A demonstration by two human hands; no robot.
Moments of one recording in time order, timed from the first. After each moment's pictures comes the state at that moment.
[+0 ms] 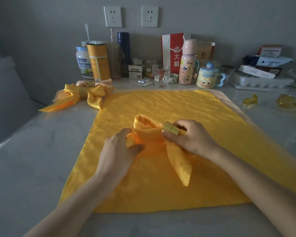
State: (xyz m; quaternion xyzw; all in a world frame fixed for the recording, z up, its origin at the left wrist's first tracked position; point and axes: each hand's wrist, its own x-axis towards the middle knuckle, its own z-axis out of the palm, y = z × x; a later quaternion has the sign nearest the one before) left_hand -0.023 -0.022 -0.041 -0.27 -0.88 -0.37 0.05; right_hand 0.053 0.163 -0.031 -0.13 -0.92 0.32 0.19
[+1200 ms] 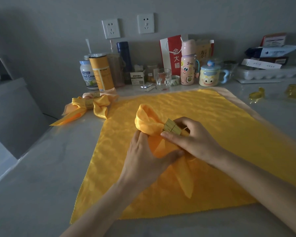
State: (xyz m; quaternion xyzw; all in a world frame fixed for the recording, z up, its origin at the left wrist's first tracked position) left_hand 0.001 -0.002 -0.035 -0.37 -0.82 -0.42 -0.02; right_hand 0.061 0.141 -0.024 -0.12 -0.84 0.48 0.24
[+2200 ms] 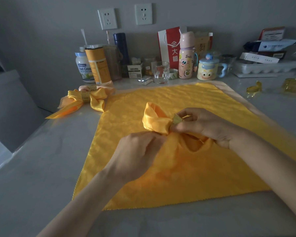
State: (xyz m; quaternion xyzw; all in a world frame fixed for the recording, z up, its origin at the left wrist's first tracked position) left_hand -0.019 -0.017 -0.036 -0.57 -0.74 -0.35 0.11; right_hand 0.074 0.161 0.003 -0.15 -0.81 0.56 0.07
